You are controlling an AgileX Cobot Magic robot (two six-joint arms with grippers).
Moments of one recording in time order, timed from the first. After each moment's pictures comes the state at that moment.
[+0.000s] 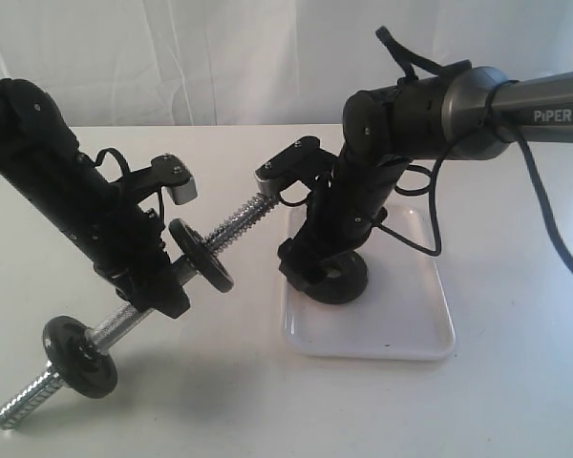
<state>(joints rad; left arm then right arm) -0.37 1.76 -1.16 -0.62 0.94 1.12 0.53 1.99 -1.40 0.07 0.72 -0.38</state>
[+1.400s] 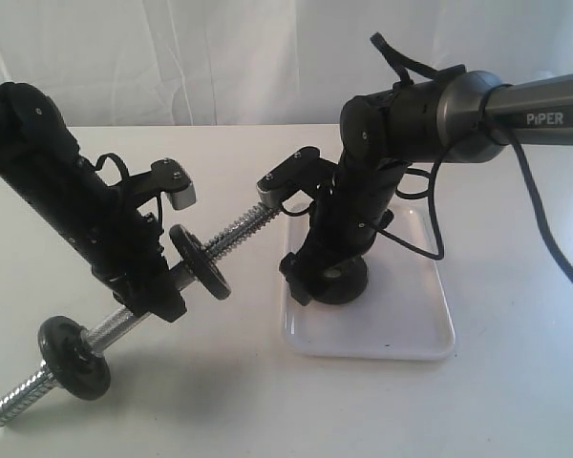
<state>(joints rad) -0.37 1.76 -1.16 -0.60 0.94 1.12 0.53 2.00 -1.40 0.05 0.78 -0.41</state>
